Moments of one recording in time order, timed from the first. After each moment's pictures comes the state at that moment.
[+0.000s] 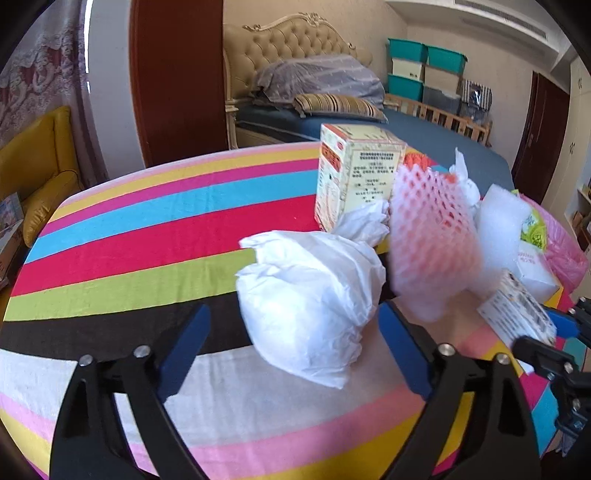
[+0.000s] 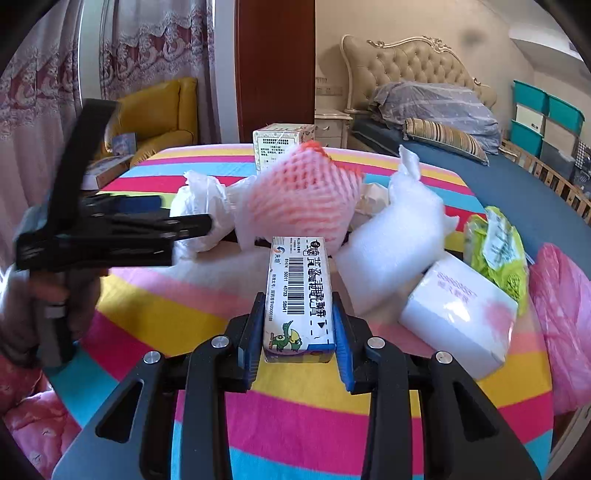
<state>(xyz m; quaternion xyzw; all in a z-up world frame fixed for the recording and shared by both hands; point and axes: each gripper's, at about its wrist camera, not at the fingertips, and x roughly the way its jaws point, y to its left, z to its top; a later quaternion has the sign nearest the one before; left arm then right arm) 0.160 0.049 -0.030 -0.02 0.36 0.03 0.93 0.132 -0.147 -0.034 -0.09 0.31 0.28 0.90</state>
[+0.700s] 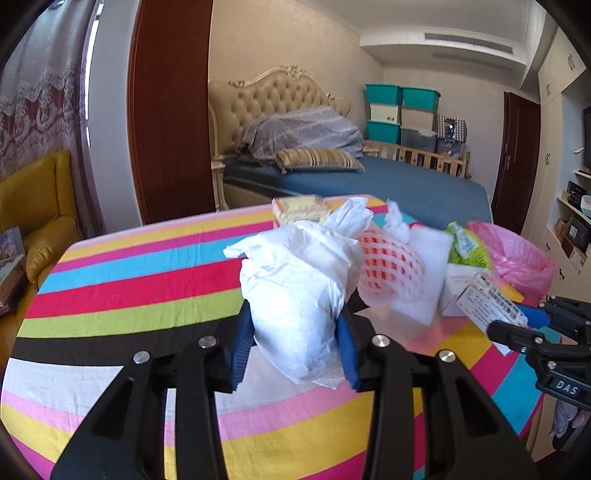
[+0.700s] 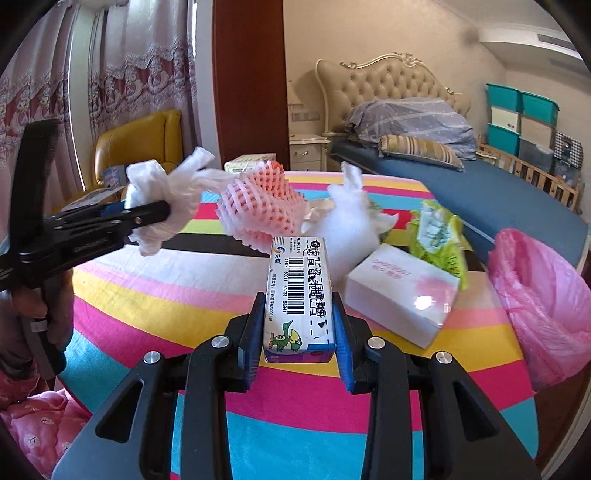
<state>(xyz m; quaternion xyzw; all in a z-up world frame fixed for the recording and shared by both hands) 0.087 0.009 0.014 0.00 0.24 0.01 0.97 0.102 -0.197 -0.020 -0.05 0.26 0.24 0.93</state>
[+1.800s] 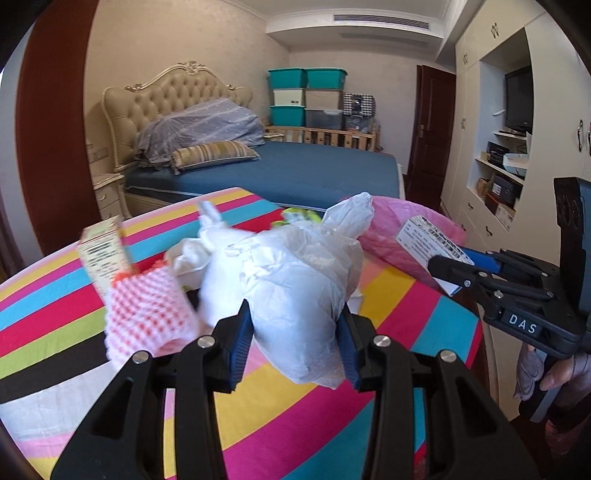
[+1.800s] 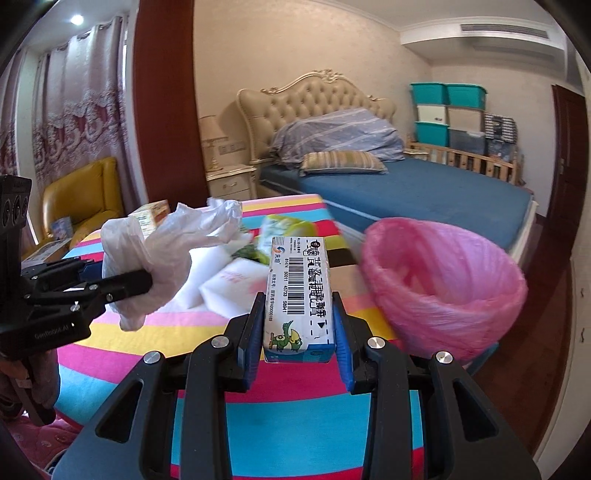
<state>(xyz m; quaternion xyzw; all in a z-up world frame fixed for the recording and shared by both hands) 0.113 -0.130 0.007 0.04 0.27 -0.18 0.95 0.098 -0.323 -0.006 0.01 0.23 0.12 0.97</state>
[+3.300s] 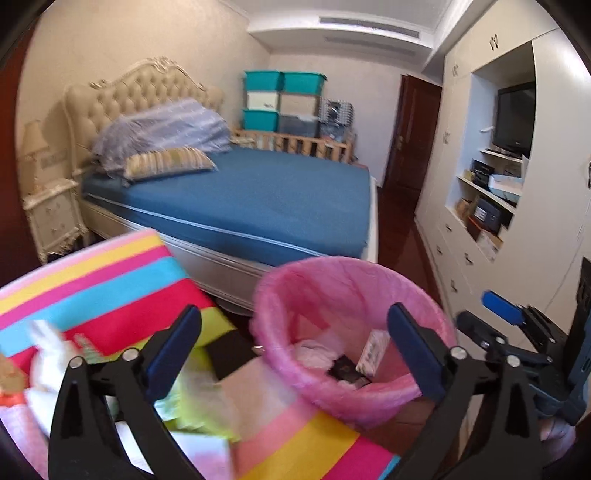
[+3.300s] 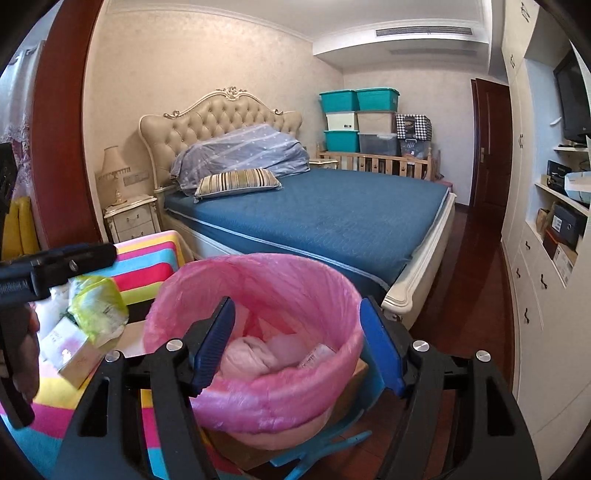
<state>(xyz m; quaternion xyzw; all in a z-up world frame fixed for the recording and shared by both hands) 0.244 -0.268 0.029 0.01 0.26 -0.21 0.94 0.165 -0.474 -0.011 0.04 0.20 -0.04 0.98</state>
